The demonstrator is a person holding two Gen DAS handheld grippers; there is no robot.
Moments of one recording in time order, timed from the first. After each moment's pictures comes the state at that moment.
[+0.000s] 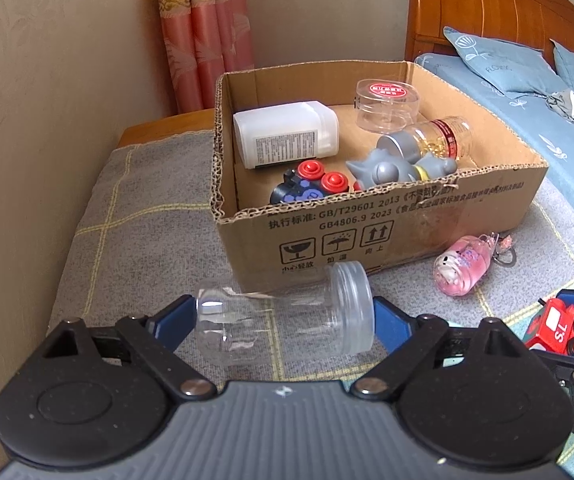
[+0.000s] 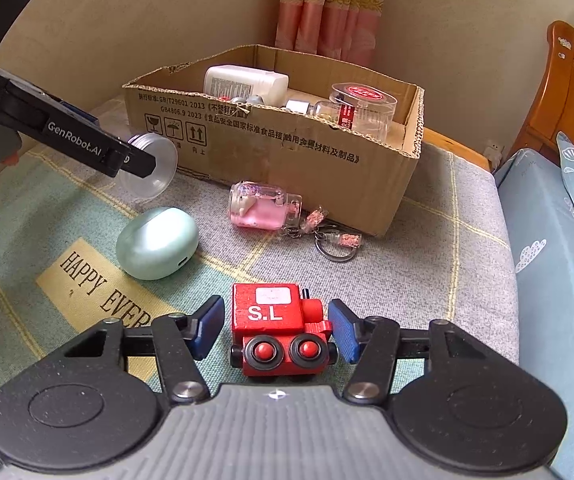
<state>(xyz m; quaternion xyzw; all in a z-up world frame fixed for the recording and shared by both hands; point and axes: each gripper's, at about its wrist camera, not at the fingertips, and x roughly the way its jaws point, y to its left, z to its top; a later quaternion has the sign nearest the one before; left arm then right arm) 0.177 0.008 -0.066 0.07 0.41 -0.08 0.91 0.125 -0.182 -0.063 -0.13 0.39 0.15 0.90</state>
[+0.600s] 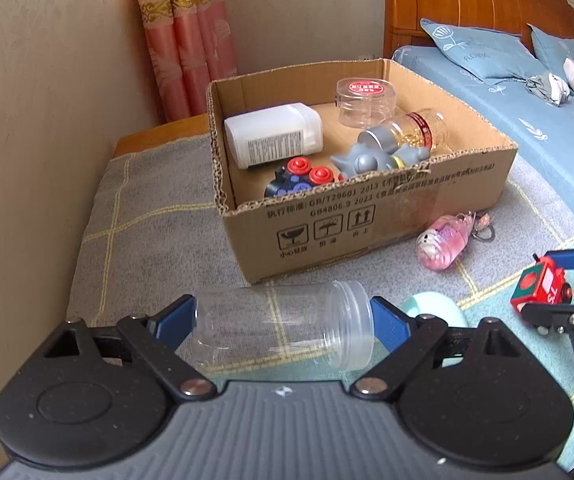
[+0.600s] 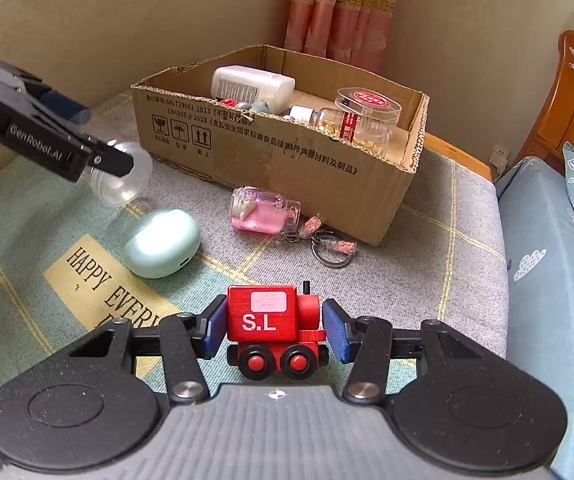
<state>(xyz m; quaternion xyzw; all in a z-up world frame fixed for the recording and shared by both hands) 0.158 0.014 -0.053 0.09 0.41 -0.11 0.90 0.123 -0.184 -0.048 -0.14 0.39 0.16 0.89</state>
